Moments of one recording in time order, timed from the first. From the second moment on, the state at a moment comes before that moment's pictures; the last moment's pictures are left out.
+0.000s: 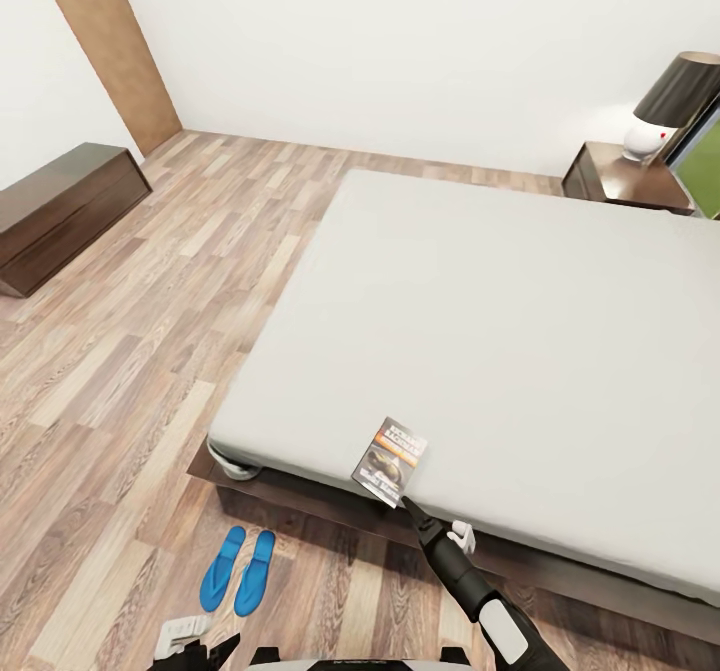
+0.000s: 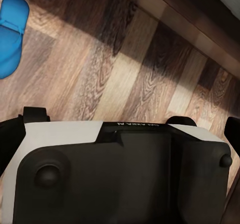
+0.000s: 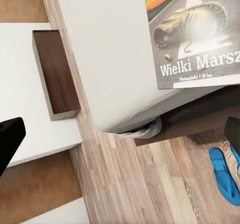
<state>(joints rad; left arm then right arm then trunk) -0.32 0.17 0.25 -0.33 0.11 -0.05 -0.67 -0.48 0.12 -0.38 -0.40 -0.56 0.16 0.86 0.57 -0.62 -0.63</state>
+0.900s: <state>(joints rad) -0.32 0.15 0.25 -0.33 0.11 -0.05 -0.67 -0.48 0.12 -0.38 -0.40 -0.56 0.16 0.86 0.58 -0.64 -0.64</state>
